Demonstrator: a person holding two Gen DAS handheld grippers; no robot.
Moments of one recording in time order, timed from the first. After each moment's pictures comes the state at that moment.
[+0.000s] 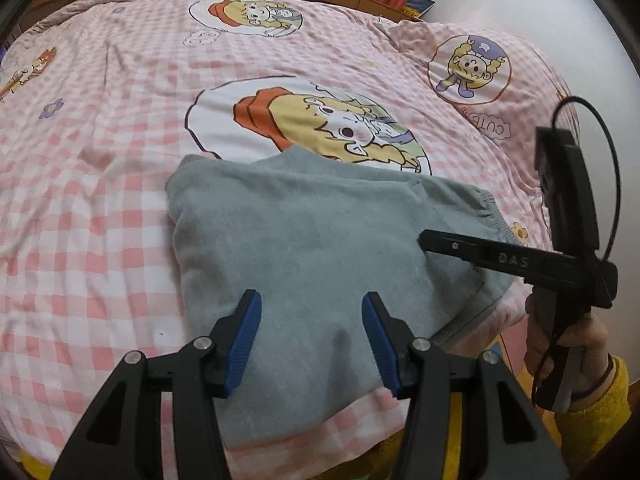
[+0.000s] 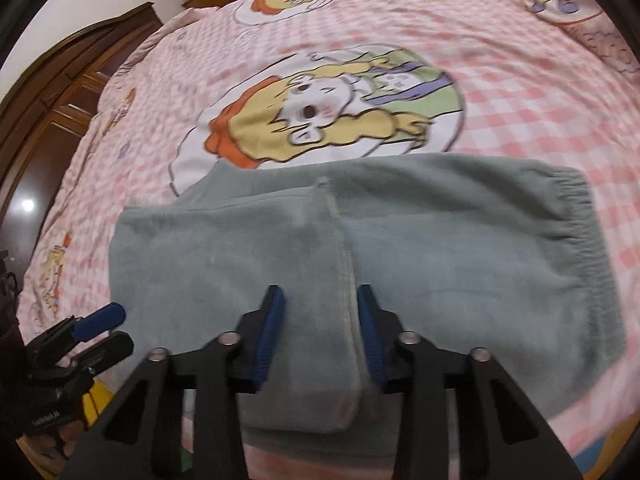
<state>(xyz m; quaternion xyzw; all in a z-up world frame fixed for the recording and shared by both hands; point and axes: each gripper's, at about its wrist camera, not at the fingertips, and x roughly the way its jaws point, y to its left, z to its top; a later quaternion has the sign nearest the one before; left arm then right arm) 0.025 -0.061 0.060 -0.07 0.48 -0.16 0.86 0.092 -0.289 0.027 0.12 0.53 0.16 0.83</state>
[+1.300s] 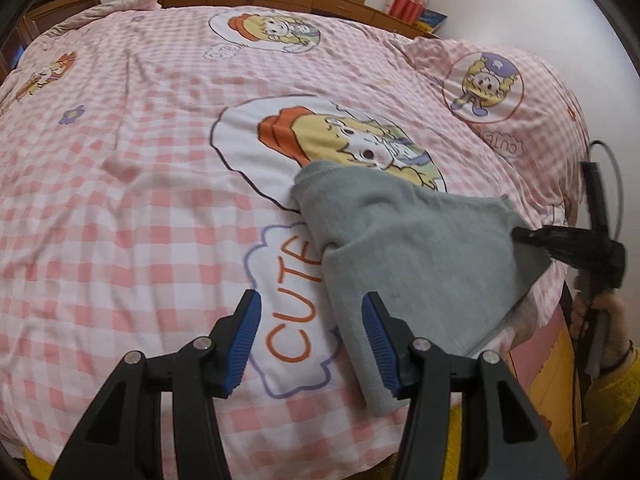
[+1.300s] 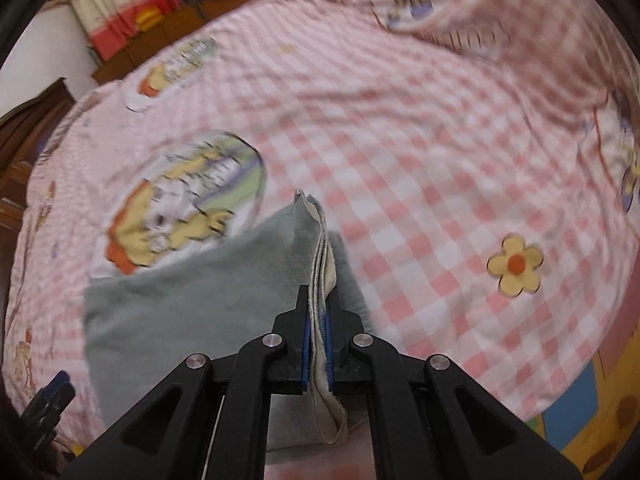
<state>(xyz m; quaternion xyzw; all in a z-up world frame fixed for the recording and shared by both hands) 0.029 -0.051 0.063 -0.07 0.47 -0.14 0.87 0.095 -0.421 0.047 0.15 0.50 -0.04 0.85</state>
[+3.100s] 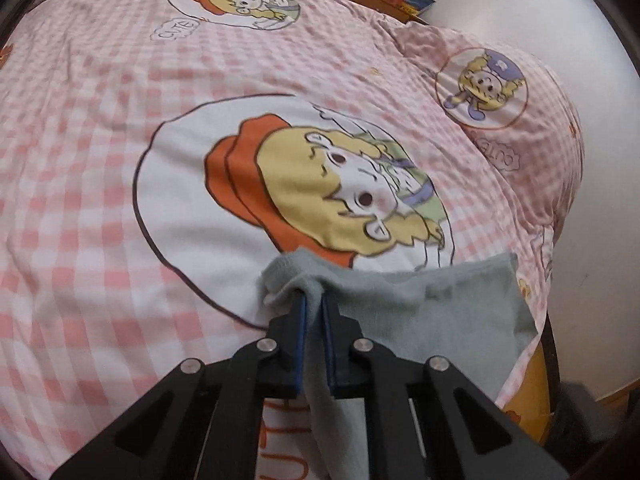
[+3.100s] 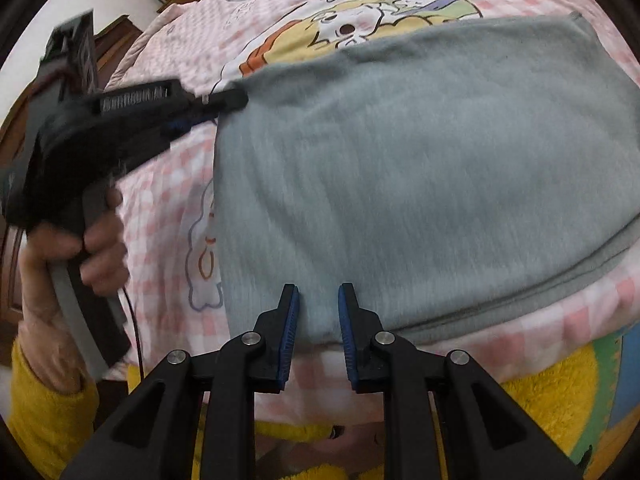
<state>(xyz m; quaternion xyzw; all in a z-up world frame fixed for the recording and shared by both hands) 0.164 -0.064 0.049 -0.11 0.50 -0.20 0.83 0.026 -0.234 0.006 0.19 0.56 0.14 0.79</state>
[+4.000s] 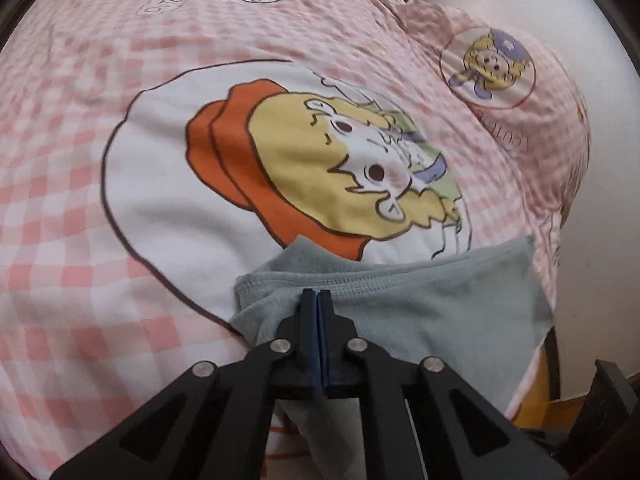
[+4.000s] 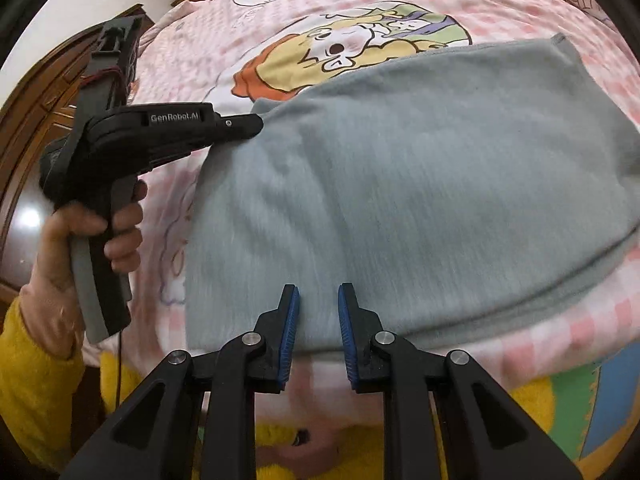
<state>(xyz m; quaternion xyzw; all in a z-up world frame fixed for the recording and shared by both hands) 0.174 -0.080 0.022 -0.10 0.53 -0.21 0.81 0.023 -0.268 0.023 0.15 0.54 0.15 0.82</state>
